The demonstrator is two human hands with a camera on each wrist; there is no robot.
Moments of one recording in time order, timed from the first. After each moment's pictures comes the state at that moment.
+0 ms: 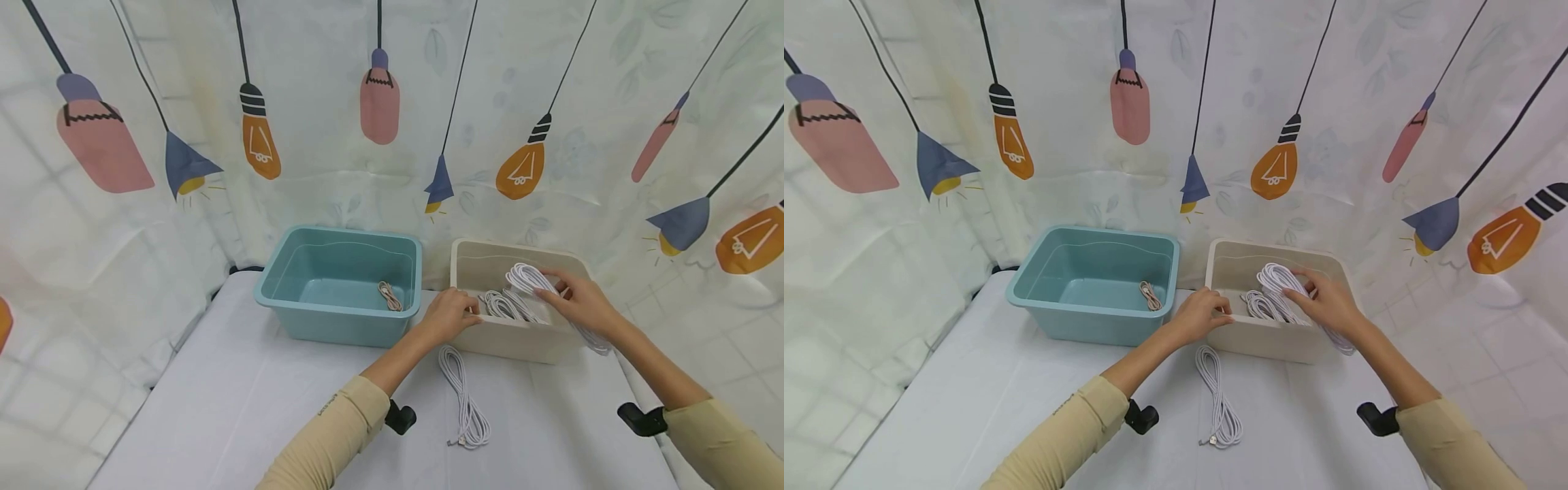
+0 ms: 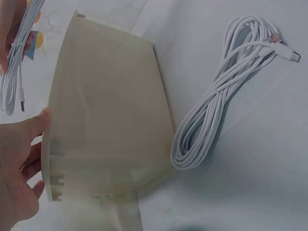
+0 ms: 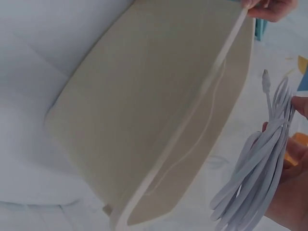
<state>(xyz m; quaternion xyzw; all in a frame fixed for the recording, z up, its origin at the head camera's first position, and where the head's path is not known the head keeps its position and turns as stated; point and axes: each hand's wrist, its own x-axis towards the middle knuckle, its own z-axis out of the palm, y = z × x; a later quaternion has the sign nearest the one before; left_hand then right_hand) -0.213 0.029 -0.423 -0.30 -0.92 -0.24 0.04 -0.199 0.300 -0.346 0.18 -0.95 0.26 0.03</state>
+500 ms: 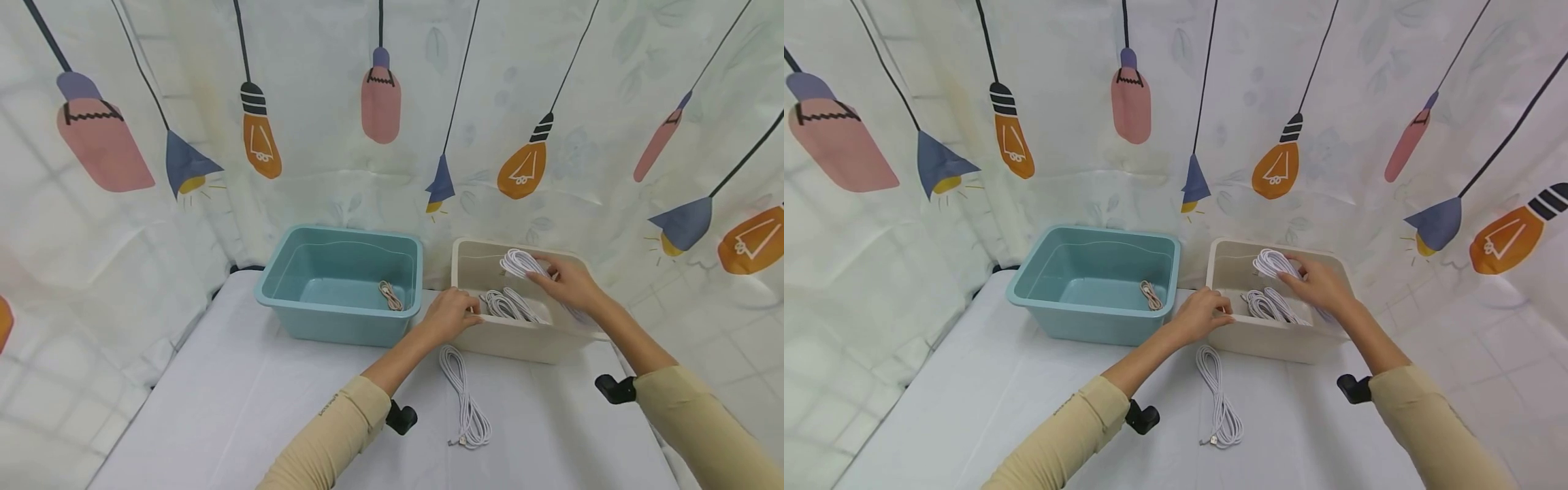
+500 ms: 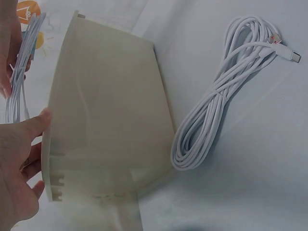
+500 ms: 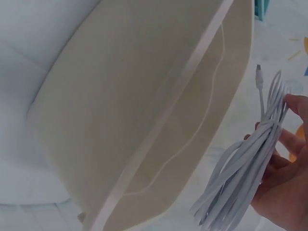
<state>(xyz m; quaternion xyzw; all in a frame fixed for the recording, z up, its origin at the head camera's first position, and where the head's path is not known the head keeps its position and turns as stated) -0.213 0.029 -0.423 -0.30 -0.92 -0.23 0.04 -0.237 0.290 -0.343 0.21 -0.95 0.24 0.04</state>
